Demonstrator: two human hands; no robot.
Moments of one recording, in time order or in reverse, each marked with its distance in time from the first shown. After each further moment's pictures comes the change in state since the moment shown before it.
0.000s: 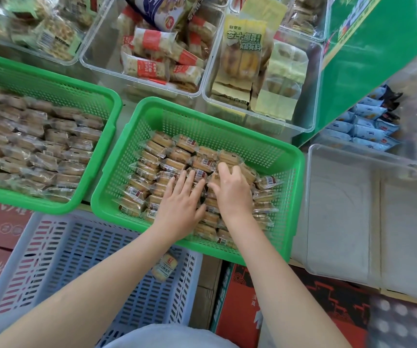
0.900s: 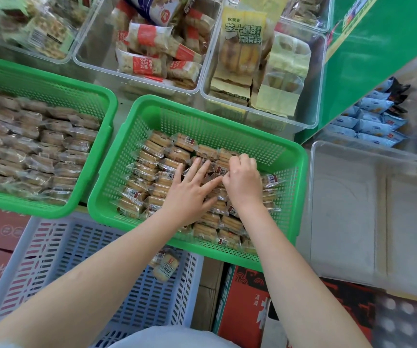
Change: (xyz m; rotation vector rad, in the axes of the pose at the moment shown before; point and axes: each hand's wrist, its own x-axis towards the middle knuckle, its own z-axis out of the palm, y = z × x) left_hand 0.036 0.005 -0.011 0.123 -0.055 0.119; right_hand 0.032 0.028 0.009 -0.086 0.079 -0.055
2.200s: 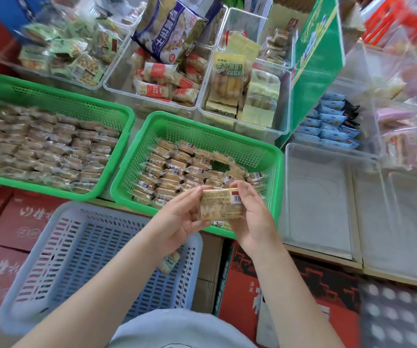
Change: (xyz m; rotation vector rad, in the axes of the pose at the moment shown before) left_hand -0.161 0.052 -0.086 -2.212 -0.083 -0.228; right_hand -0.152 -0.050 -0.125 1.763 -0.191 0.603
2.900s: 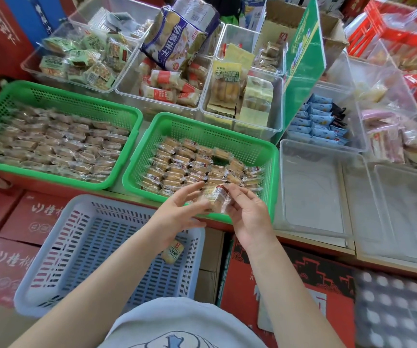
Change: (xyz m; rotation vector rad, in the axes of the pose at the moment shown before) left_hand -0.042 -0.021 -0.022 0.372 0.029 0.117; right_hand -0.042 0.023 0.002 0.083 0.041 -0.115
